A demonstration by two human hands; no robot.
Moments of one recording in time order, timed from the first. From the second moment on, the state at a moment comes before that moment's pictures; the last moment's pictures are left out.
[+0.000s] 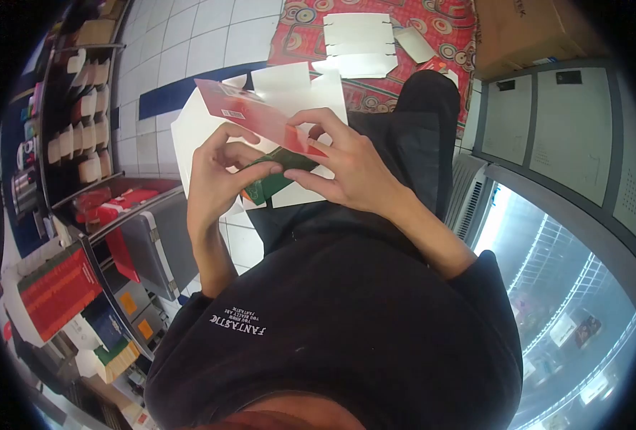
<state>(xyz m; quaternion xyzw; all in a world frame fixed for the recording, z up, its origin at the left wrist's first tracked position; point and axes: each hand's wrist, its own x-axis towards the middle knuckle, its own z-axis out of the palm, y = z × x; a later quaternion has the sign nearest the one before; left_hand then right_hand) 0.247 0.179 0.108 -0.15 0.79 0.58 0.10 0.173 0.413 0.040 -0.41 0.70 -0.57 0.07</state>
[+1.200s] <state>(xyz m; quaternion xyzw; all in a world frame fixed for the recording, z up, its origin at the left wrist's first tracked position) 0.291 0.192 0.007 0.05 0.97 0.24 0.06 0.007 0.500 -0.095 -0.18 0.87 -0.43 -0.17</state>
